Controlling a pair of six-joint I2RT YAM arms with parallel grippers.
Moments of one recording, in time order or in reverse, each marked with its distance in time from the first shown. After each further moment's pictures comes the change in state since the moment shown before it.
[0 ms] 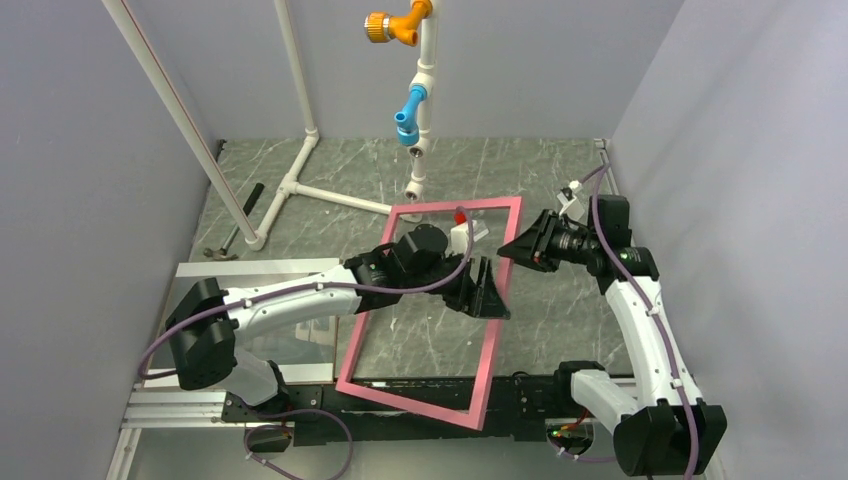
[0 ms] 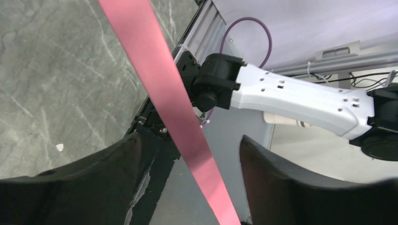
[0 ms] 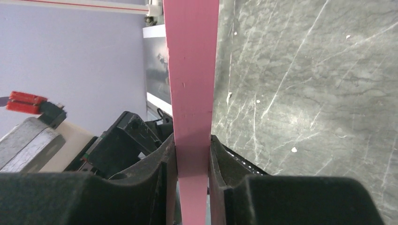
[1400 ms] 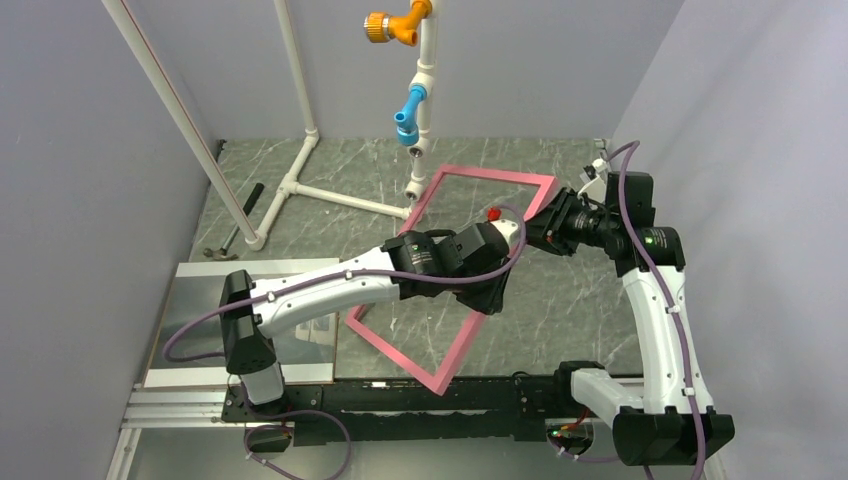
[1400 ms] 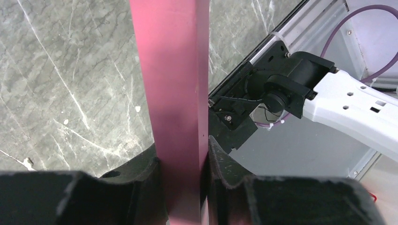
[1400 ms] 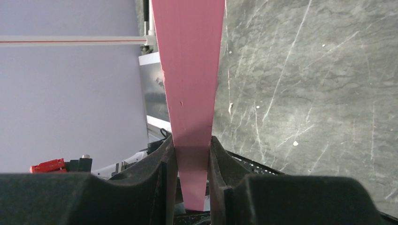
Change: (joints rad) left arm -0.157 0.246 0.649 -0.815 -0.451 0.180; right arm -0.007 0.055 0.330 -0.267 0.164 0.030
